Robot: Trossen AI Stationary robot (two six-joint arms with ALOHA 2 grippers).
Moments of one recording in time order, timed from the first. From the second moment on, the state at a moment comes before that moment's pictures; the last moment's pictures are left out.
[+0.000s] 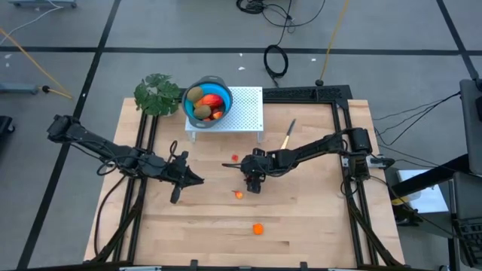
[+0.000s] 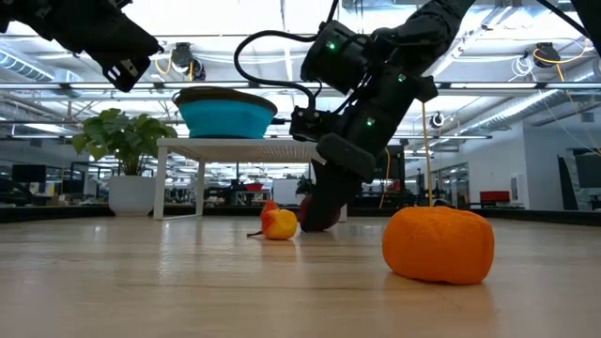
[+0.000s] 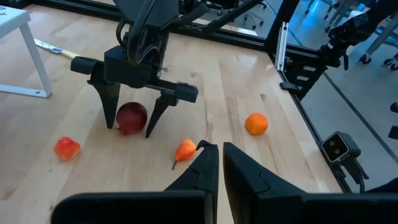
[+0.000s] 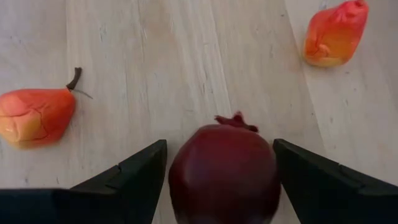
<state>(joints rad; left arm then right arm) -0.37 0.84 0.45 0.03 -0.18 -0.33 0.03 1.95 1.11 -0.14 0.08 0.17</state>
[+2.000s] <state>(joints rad) -0.37 0.84 0.45 0.06 -0.18 -0.43 0.03 1.56 1.11 0.68 -0.12 0.80</state>
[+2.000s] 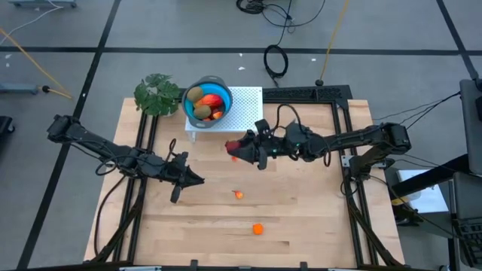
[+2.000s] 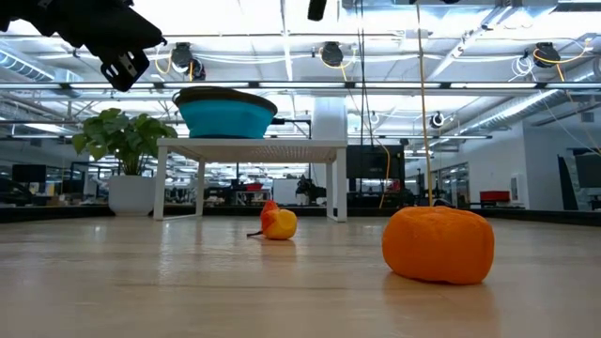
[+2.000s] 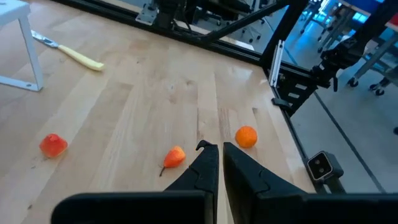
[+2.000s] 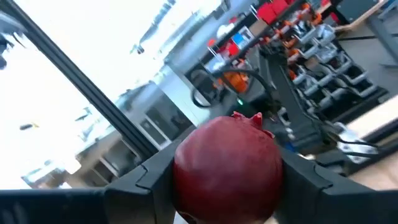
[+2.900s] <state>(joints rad) -0.33 0.84 0.45 0.30 -0.18 -0.58 0.03 1.56 1.11 0.48 -0.13 0.22</state>
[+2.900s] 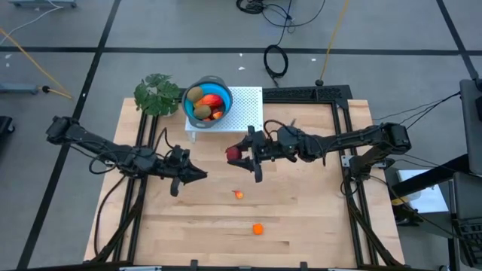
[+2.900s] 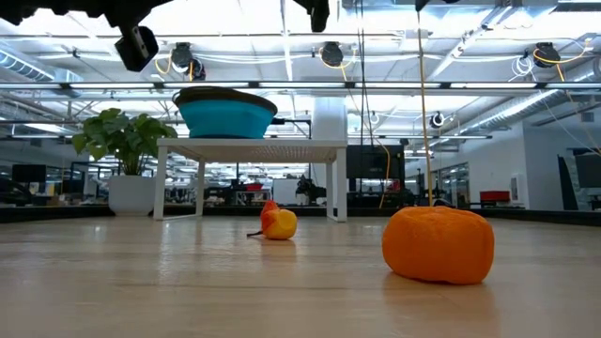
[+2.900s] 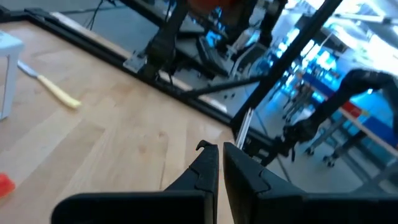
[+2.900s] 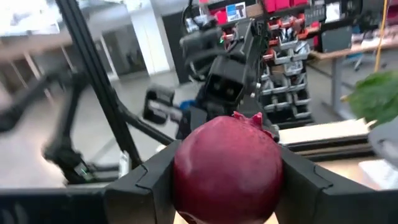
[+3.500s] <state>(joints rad) -0.21 0.84 0.45 0.47 -0.29 -0.73 0.02 1.56 1.11 0.44 -0.07 -0.24</state>
